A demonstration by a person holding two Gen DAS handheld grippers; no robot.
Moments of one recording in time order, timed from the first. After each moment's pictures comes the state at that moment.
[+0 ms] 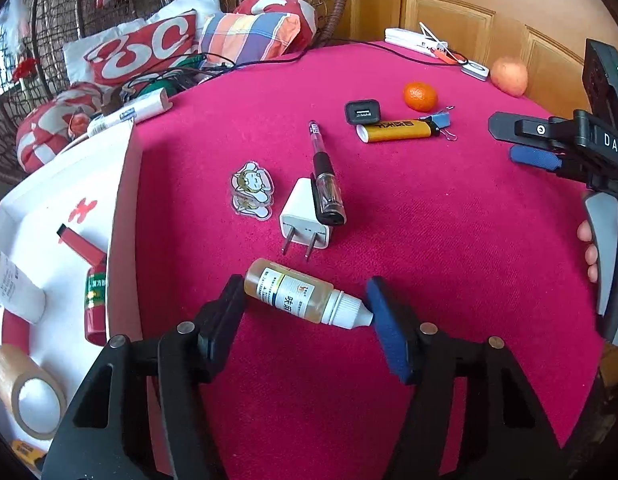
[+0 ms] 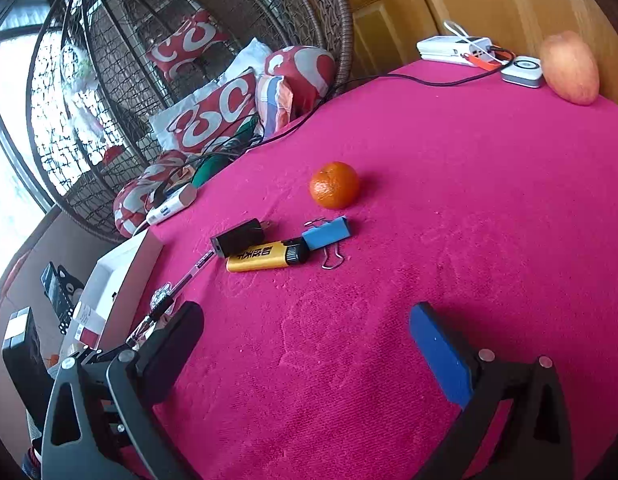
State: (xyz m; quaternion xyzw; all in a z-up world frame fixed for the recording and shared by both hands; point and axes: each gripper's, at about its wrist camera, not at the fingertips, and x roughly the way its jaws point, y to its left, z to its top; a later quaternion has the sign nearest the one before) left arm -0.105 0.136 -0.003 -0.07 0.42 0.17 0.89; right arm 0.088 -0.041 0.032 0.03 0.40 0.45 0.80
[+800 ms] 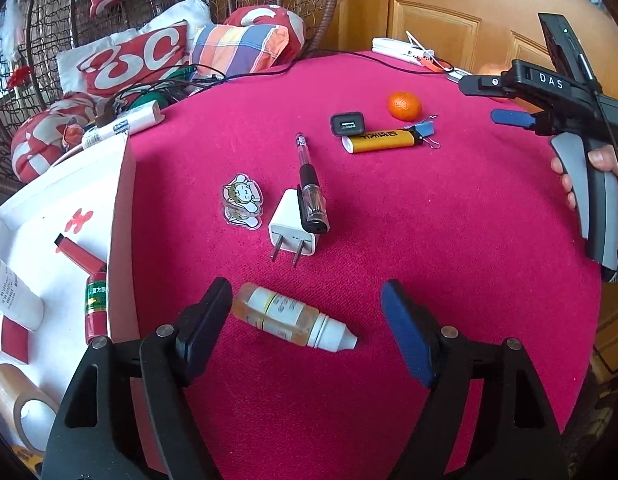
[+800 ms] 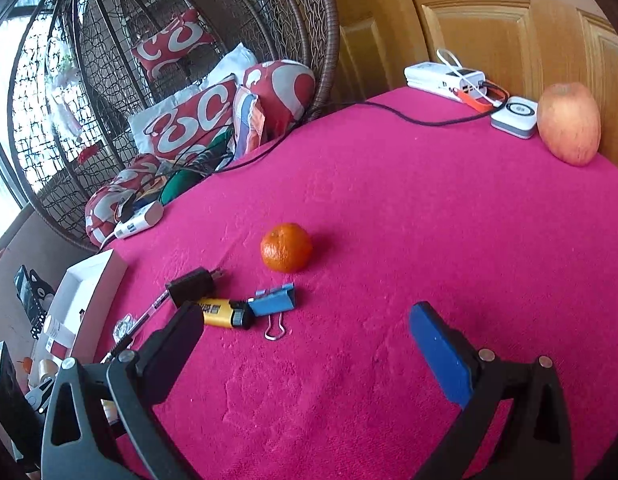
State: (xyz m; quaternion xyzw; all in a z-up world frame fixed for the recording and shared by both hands) left arm -0.108 0.132 0.003 -0.06 0.40 0.15 0.90; right arm 0.137 -0.039 0.055 0.01 0.38 0.42 0.82
